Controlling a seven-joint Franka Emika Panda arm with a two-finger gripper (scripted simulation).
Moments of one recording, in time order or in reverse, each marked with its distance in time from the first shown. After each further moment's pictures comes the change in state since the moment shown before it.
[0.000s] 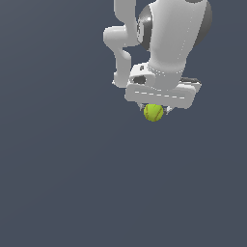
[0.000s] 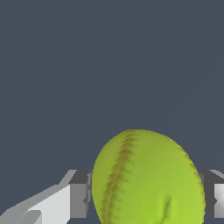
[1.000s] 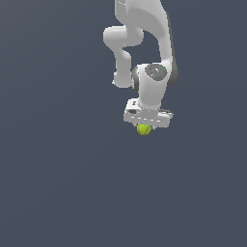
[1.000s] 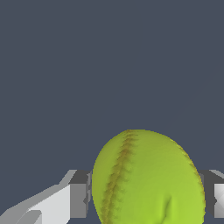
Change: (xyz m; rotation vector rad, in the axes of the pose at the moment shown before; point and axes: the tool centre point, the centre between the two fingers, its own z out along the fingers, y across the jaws) arm -0.052 0.017 0.171 0.000 -0.001 0.000
